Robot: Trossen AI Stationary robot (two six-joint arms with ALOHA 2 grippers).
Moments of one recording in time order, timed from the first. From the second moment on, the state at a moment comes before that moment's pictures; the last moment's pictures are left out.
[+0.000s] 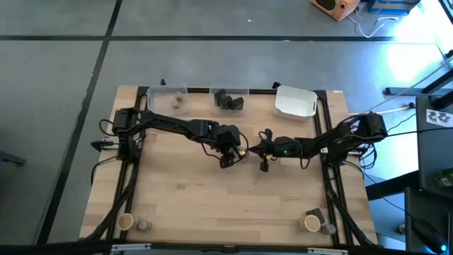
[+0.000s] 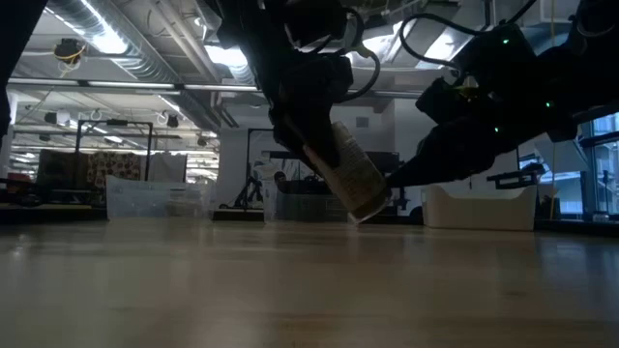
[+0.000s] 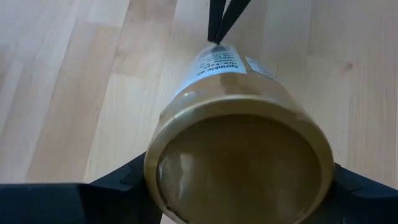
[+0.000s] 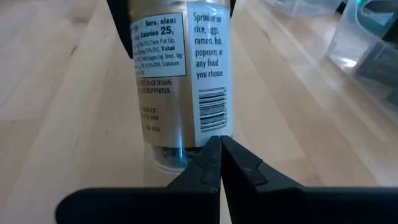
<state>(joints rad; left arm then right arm) 0.04 1.88 1.37 -0.50 -0.04 -0.14 0.03 1.55 0.37 0.75 0.16 0.03</state>
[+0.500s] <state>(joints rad) 0.04 1.88 1.36 -0.37 -0.04 -0.10 0.03 1.61 0.37 0.75 0.16 0.05</state>
